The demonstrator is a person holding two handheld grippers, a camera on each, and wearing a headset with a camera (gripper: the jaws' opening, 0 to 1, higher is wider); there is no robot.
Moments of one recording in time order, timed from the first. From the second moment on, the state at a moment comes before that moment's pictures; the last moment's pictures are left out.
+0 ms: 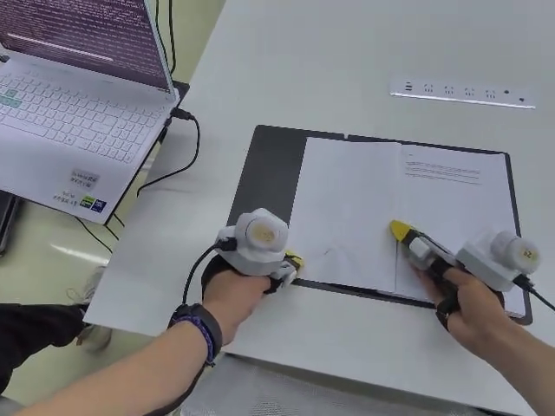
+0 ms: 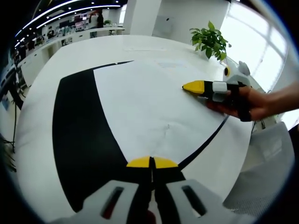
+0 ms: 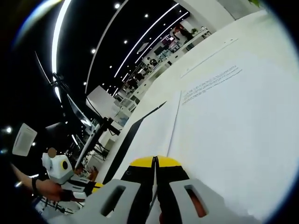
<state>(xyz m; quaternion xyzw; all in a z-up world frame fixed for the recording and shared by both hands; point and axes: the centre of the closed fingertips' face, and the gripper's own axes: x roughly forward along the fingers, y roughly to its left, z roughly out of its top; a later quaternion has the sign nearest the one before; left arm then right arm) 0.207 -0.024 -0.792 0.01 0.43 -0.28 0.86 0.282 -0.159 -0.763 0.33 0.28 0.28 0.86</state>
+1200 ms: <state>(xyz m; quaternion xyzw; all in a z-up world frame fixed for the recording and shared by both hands) 0.204 -0.022 -0.791 0.01 0.41 -0.26 0.87 0.200 -0.166 -0.779 0.31 0.32 0.30 0.84</state>
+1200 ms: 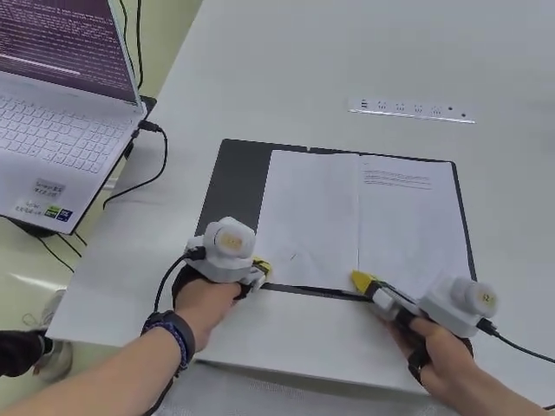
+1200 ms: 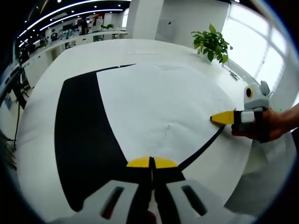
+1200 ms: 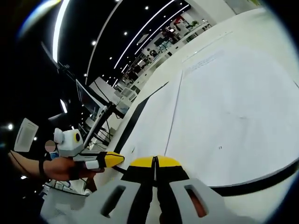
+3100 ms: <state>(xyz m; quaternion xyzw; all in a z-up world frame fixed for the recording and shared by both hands) 0.203 -0.007 -0.655 0.01 0.29 -0.30 0.91 0.194 -0.297 -0.681 0.15 0.26 0.25 0.92</state>
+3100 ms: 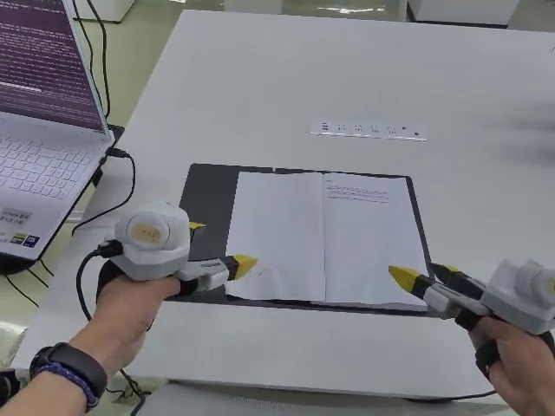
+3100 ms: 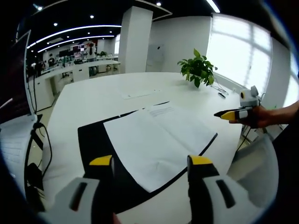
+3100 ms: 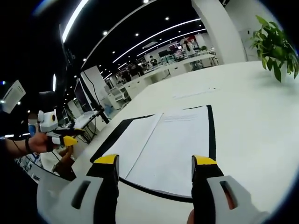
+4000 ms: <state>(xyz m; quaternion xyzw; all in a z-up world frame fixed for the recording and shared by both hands) 0.155 0.013 -0.641 0.01 0.29 -0.27 0.92 0.143 -0.324 -0.669 0.10 0.27 0.24 0.93</state>
